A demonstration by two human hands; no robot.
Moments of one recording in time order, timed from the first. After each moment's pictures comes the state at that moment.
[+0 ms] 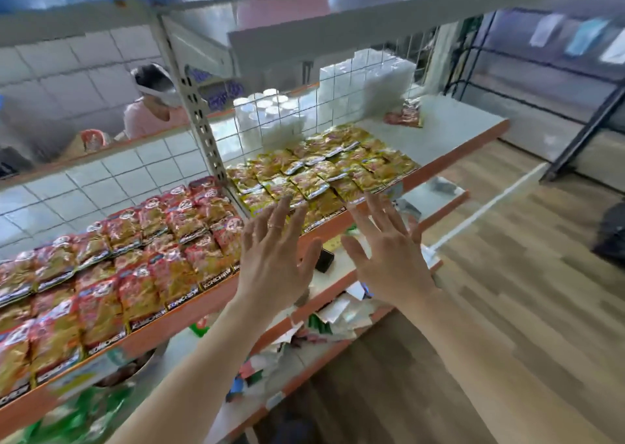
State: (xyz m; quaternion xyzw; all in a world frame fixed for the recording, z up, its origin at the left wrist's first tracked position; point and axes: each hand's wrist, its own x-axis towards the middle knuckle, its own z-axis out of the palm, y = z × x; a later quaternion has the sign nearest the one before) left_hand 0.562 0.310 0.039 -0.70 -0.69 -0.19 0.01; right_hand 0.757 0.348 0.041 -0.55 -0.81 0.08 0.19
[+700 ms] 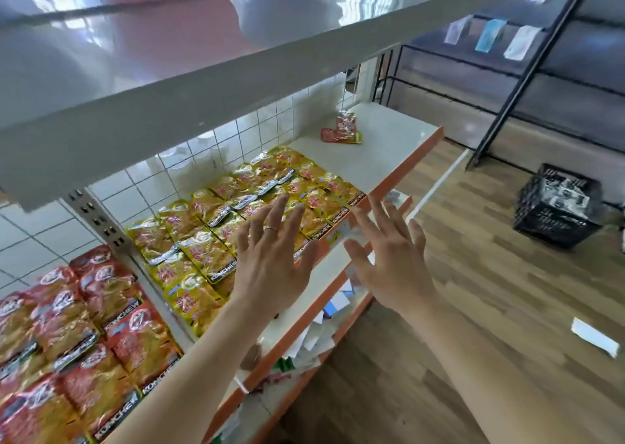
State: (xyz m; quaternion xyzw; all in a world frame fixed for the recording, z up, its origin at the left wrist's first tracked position) left_hand 0.624 0.479 0.034 -0.76 -0.61 -0.22 -0.02; right_hand 0.826 0.468 0.048 -0.65 -0.73 0.06 0.19
